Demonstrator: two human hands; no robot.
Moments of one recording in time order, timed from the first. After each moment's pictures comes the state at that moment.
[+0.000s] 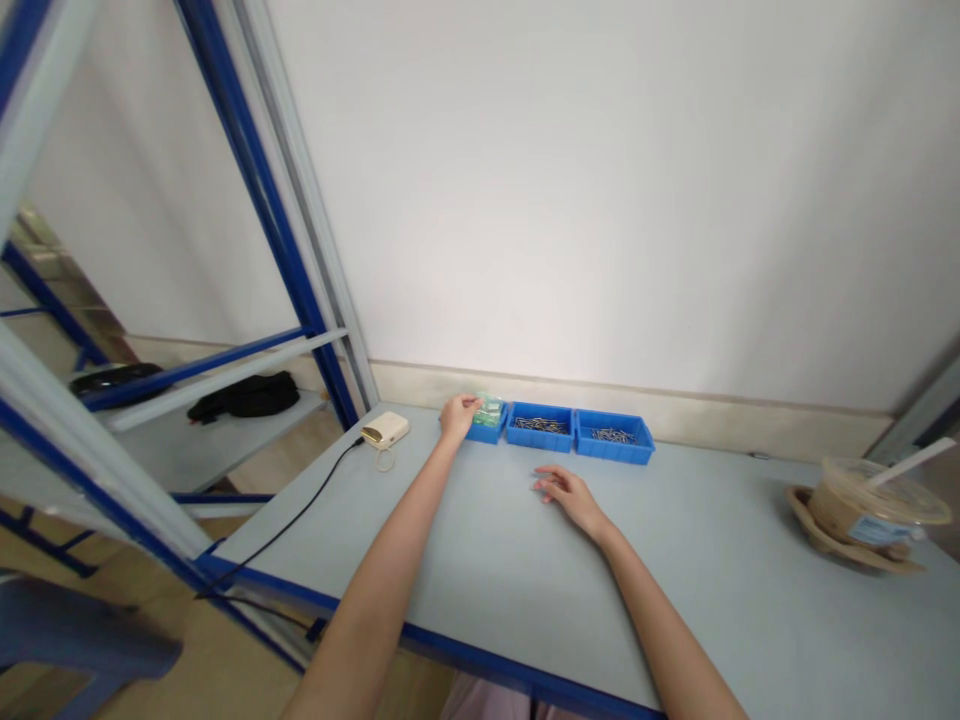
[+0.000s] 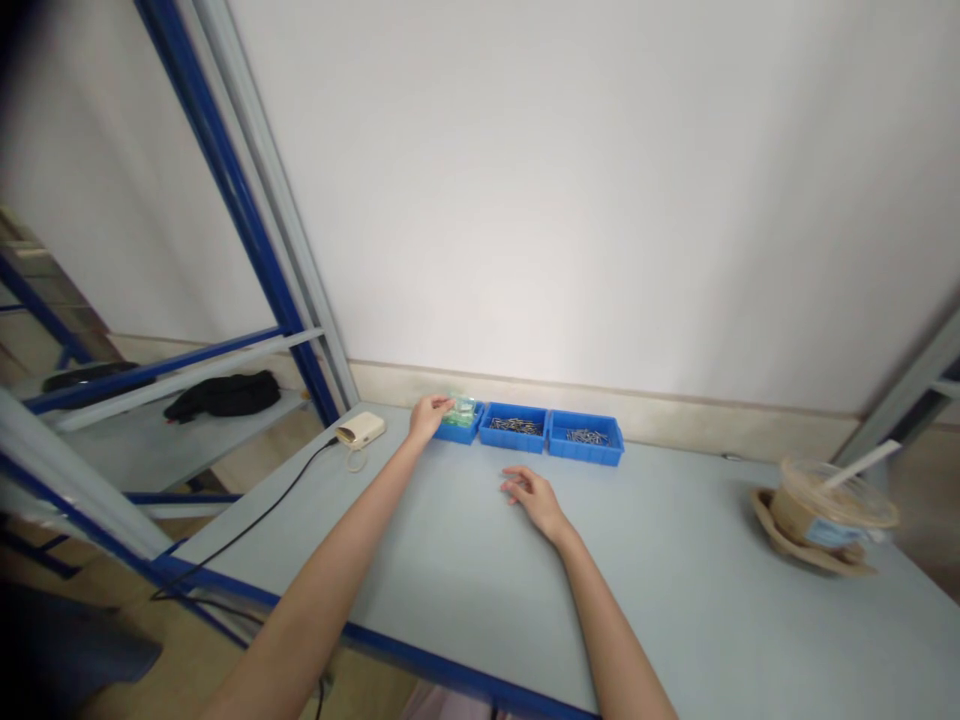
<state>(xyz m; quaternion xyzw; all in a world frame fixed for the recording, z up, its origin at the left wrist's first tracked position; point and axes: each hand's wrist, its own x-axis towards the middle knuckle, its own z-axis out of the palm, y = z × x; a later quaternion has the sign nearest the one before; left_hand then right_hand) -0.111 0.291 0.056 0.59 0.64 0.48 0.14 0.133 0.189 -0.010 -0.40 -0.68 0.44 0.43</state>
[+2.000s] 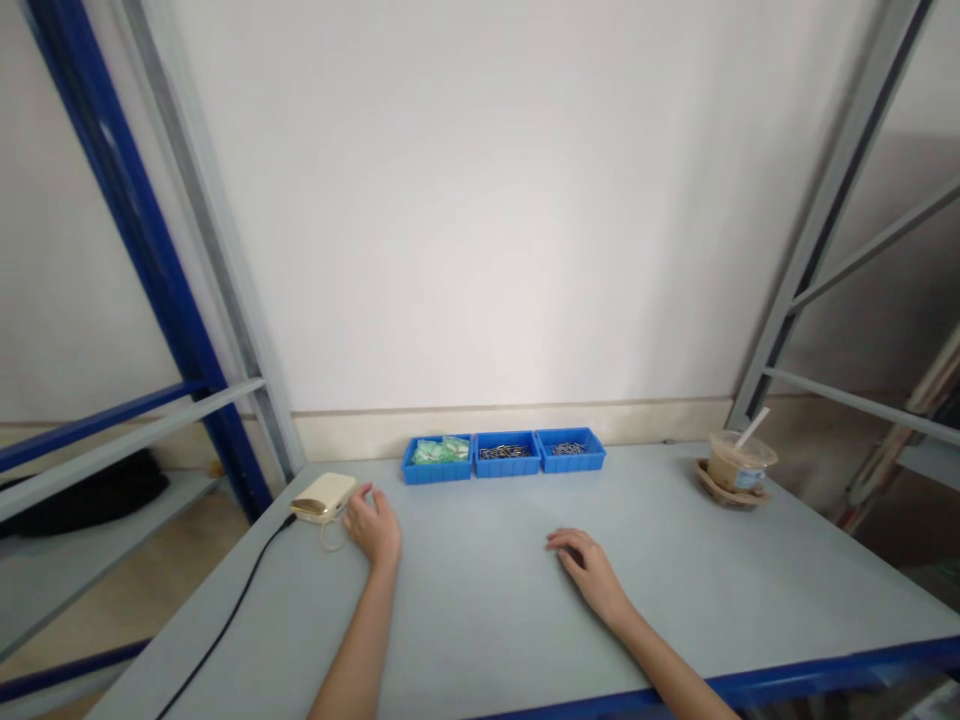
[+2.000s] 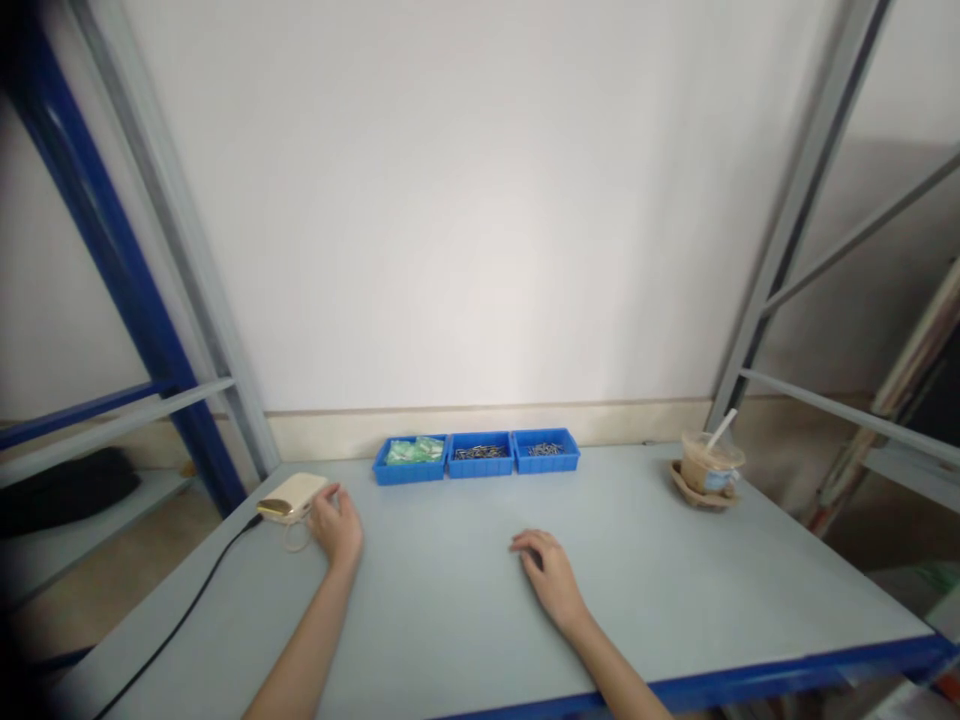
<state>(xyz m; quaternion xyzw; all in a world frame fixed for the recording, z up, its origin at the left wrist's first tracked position) -0.175 0.248 -0.016 0.43 0.66 0.62 -0.04 0.141 0.106 -0.033 -0.53 -0.69 0.15 0.48</state>
